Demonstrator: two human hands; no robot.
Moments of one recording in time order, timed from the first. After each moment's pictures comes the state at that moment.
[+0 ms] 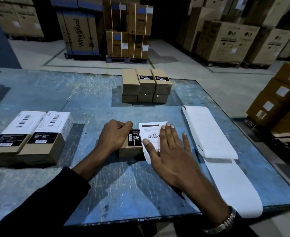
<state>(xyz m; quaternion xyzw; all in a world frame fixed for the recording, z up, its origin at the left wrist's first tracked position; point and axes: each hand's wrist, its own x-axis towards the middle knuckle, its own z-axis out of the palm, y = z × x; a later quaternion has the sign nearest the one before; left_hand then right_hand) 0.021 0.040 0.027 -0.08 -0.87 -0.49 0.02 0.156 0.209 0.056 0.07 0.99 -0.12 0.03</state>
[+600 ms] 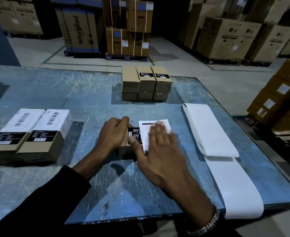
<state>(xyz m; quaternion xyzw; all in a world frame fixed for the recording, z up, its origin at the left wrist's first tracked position) 0.025 0.041 0.028 -0.05 -0.84 -0.54 0.02 0.153 0.178 0.055 0.03 0.99 -0.14 0.02</state>
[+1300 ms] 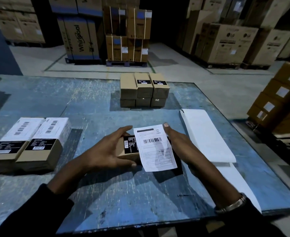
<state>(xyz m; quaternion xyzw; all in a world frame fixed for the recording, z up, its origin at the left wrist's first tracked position) 0.035 -0.004 0.022 -0.36 -0.85 -0.38 -0.09 0.117 0.258 0.067 0.17 0.84 -0.52 0.05</state>
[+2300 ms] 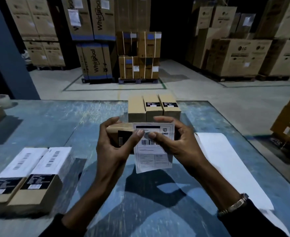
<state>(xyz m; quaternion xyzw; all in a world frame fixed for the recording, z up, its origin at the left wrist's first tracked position) 0.018 0.052 0.076 -0.15 -0.68 -0.70 0.19 0.038 0.253 0.099 -0.09 0.75 -0.64 -0.13</state>
